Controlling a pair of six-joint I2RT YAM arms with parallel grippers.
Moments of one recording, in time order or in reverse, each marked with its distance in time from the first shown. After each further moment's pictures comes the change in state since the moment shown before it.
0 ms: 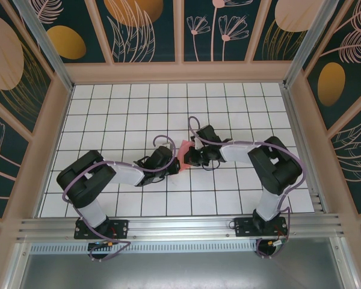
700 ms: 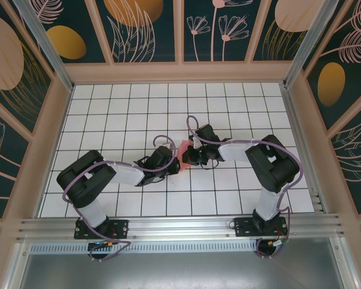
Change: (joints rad) left arm 0.000 0.000 0.000 0.001 0.003 0.000; right arm 0.000 0.023 0.015 0.031 -0.017 -0.001
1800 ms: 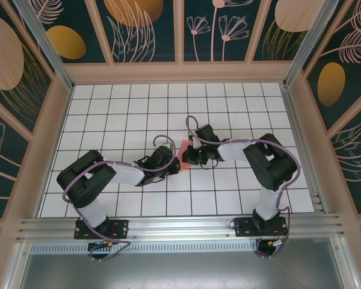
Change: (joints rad) left arm 0.000 0.000 0.004 -0.007 0.000 0.000; right arm -0.009 0.032 0.001 0.040 0.005 -0.008
